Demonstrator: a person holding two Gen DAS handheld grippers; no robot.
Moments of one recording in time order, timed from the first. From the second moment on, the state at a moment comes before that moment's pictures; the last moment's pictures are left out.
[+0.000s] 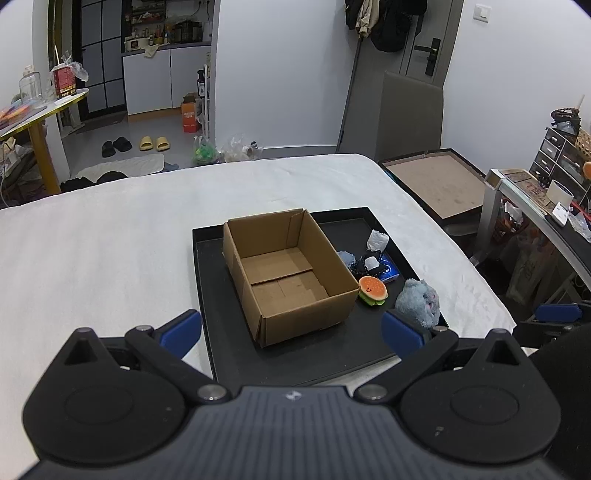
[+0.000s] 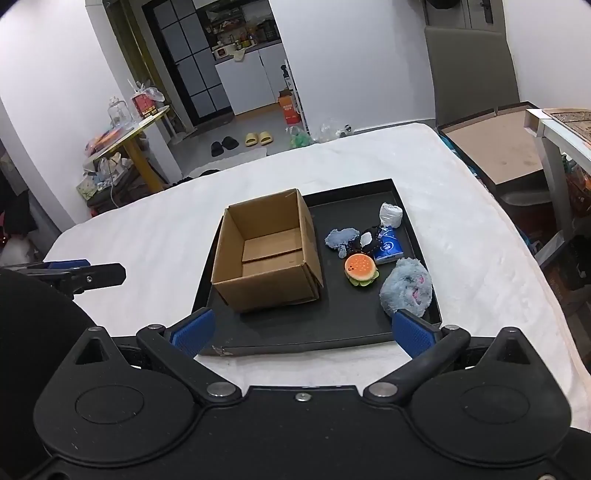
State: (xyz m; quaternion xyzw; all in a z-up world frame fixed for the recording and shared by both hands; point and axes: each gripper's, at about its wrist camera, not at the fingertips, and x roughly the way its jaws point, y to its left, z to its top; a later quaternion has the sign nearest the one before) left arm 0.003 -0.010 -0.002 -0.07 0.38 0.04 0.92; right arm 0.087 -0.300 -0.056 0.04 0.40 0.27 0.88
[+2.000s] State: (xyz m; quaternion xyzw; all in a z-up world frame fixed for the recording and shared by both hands) left arm 0.011 -0.018 -0.009 -0.08 0.38 0.03 0.92; right arm 0.092 -0.303 -0.052 0.03 0.41 0.24 0.88
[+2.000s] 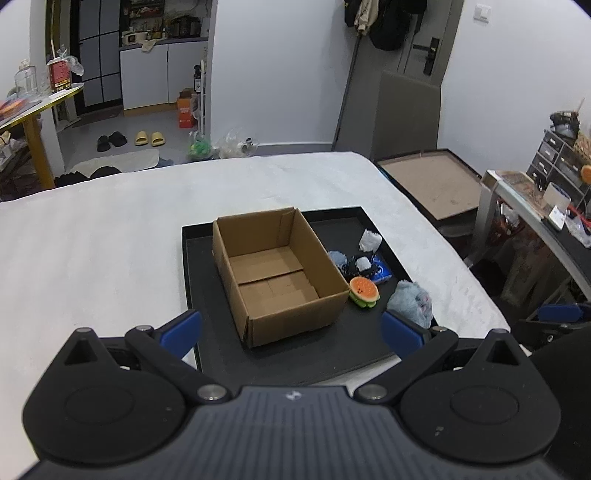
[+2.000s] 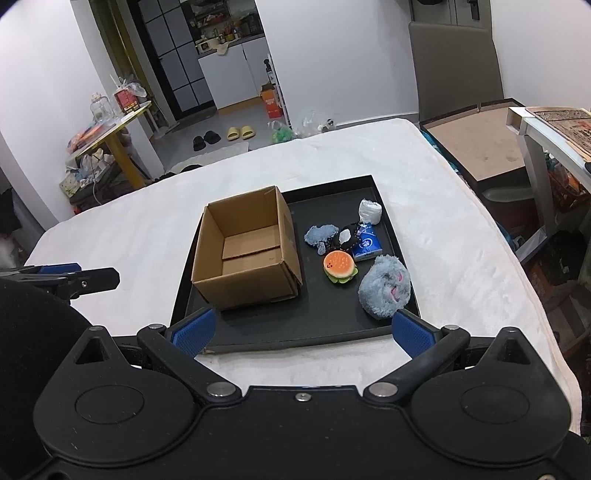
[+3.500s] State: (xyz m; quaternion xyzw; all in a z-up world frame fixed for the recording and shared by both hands) left arm 0.092 0.034 -0.077 -0.15 0.42 0.07 0.89; right arm 0.172 -0.318 -0.110 0.03 0.46 0.20 0.87
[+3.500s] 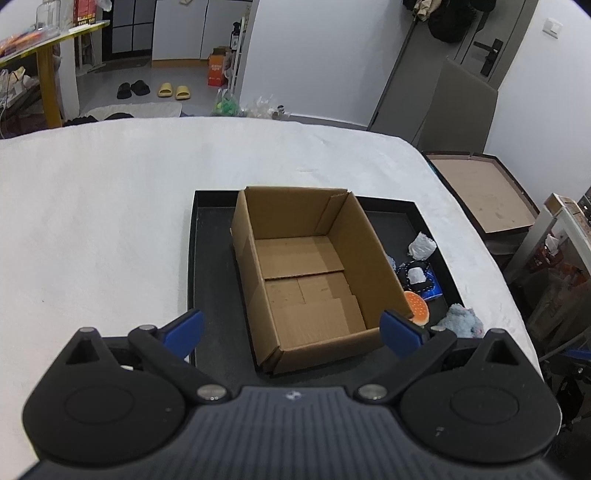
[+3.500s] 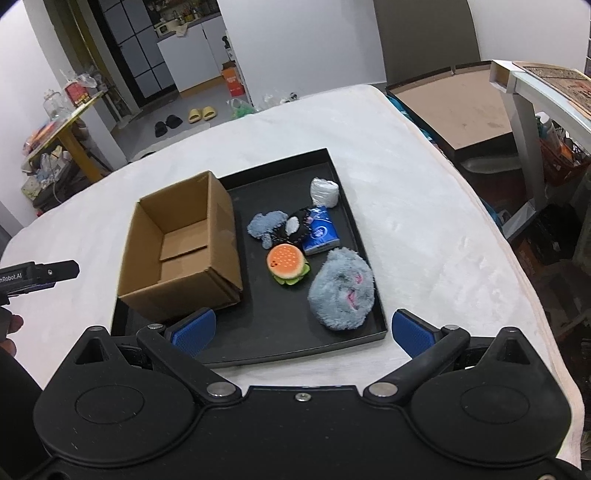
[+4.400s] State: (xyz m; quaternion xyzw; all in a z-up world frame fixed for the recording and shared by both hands) left arm 0.148 0.061 -0.168 -0.21 0.44 0.10 0.86; right arm 0.234 -0.292 -0.178 -0.01 0.53 0.21 0.82
